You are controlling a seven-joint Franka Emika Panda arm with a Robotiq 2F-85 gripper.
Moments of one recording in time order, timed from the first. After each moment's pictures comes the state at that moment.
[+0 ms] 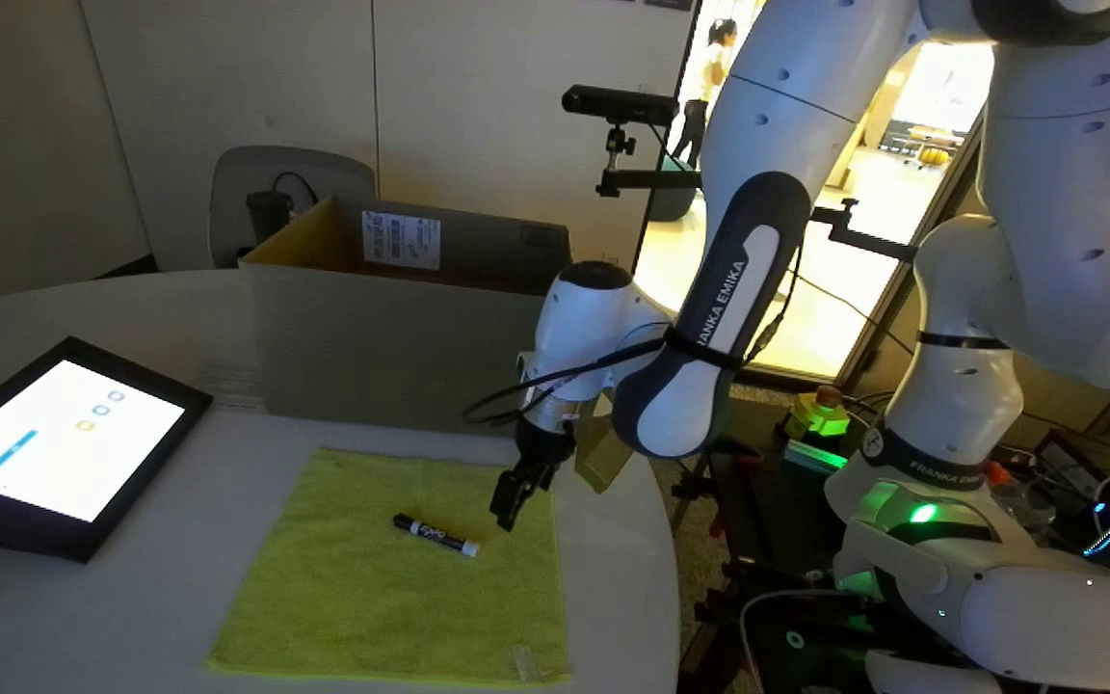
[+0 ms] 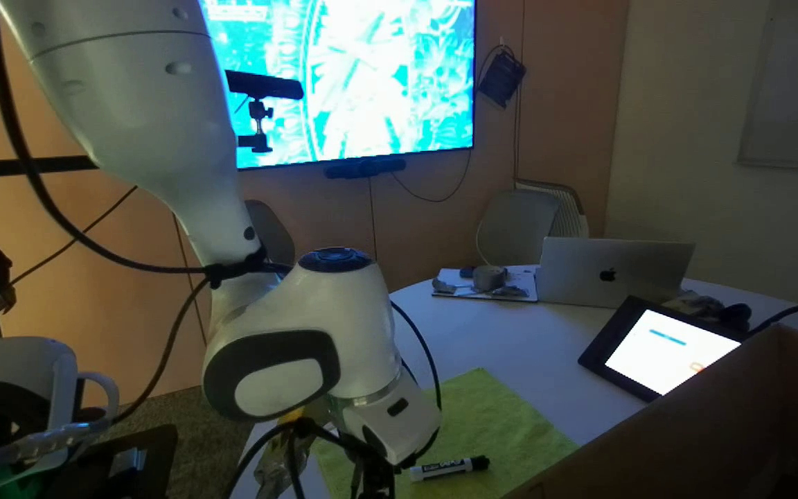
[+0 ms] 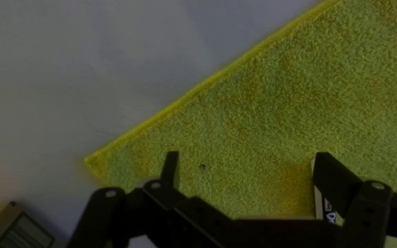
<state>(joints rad) 0.22 0.48 -0.05 -2.48 0.10 3.07 0.47</state>
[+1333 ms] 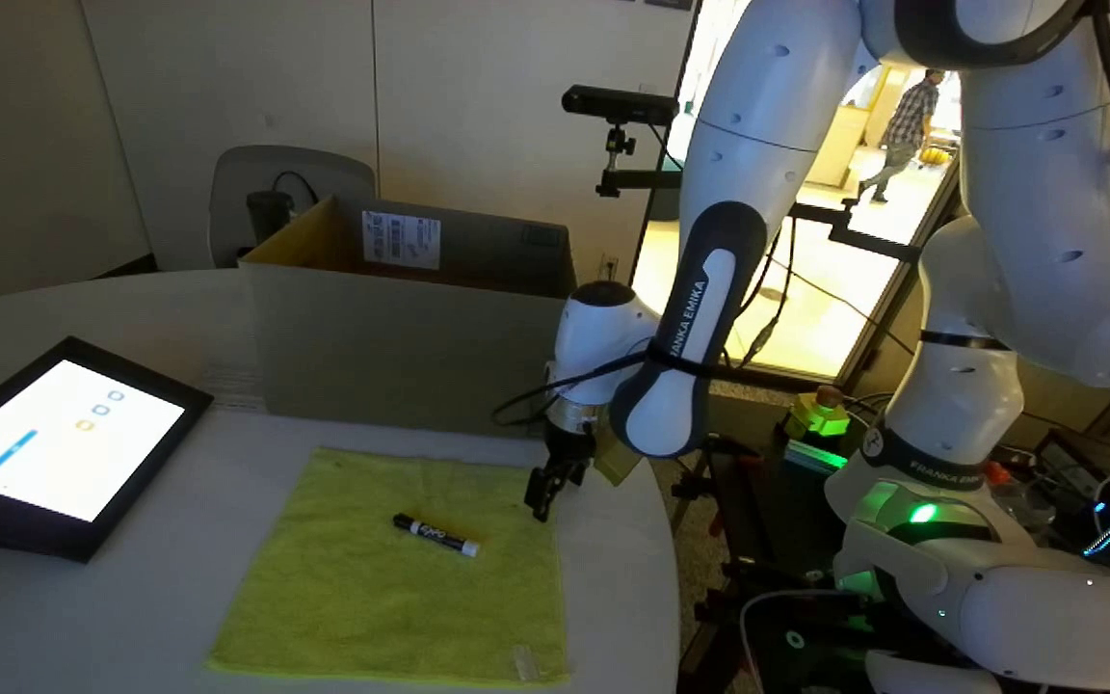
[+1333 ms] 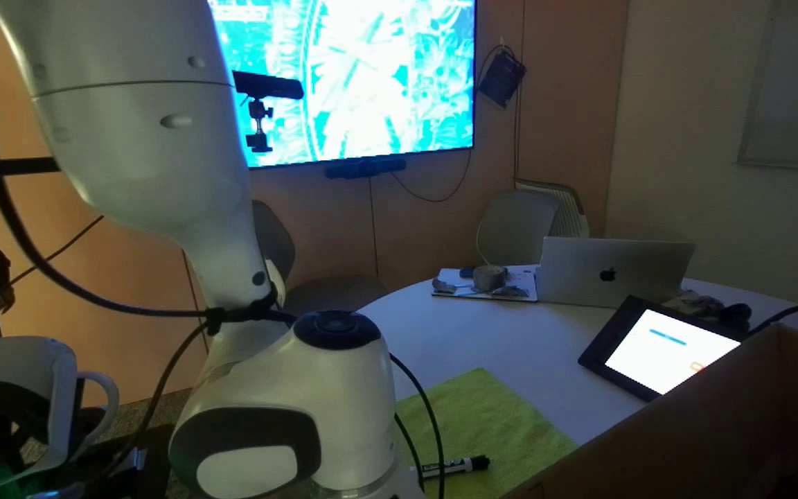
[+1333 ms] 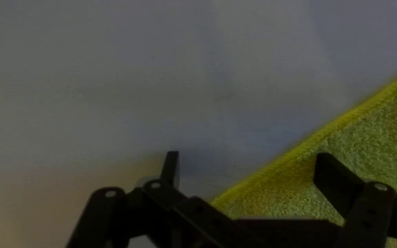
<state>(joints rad) 0.14 0.56 -0.07 -2.51 0.18 3.09 0.37</state>
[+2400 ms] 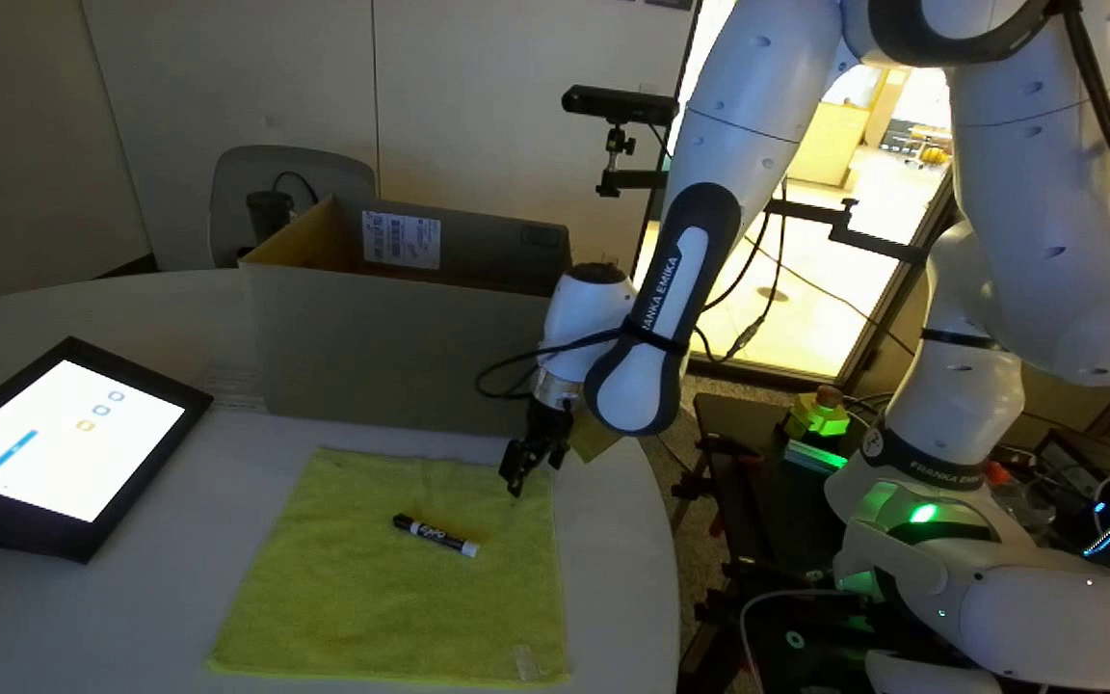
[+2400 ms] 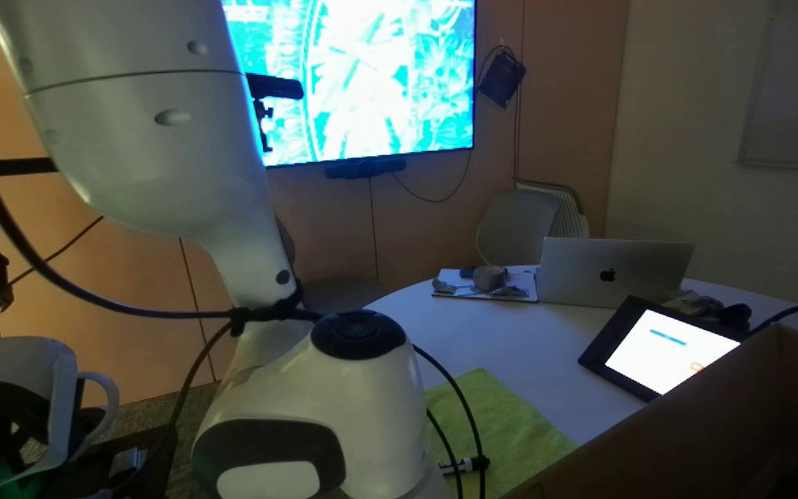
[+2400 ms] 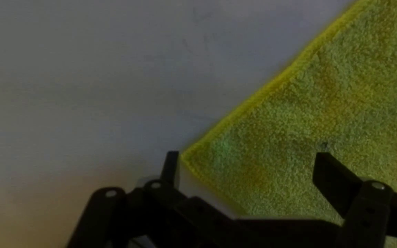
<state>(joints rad) 0.01 0.57 0.00 -2.46 0.22 3.13 0.37</state>
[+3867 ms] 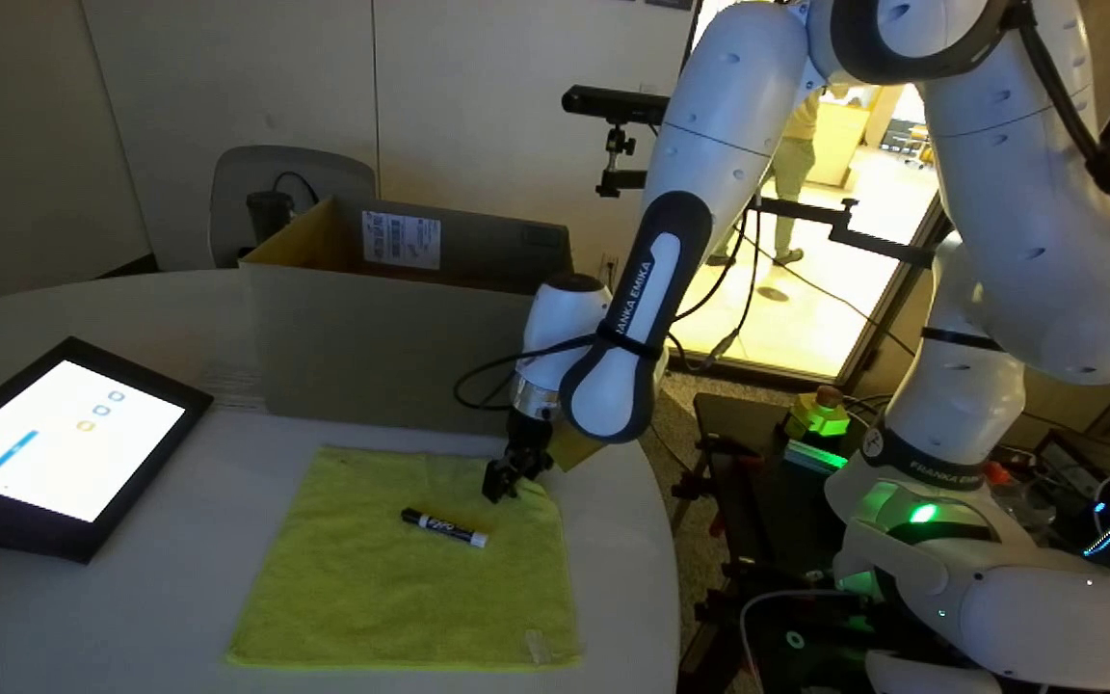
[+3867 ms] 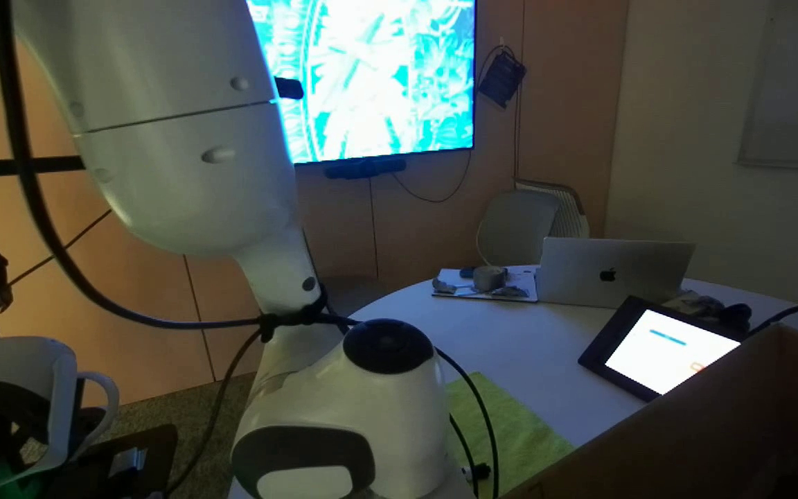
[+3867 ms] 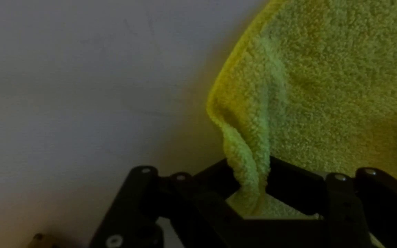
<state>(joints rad) -0.07 0.64 0.09 -2.36 0.22 3.11 0.35</state>
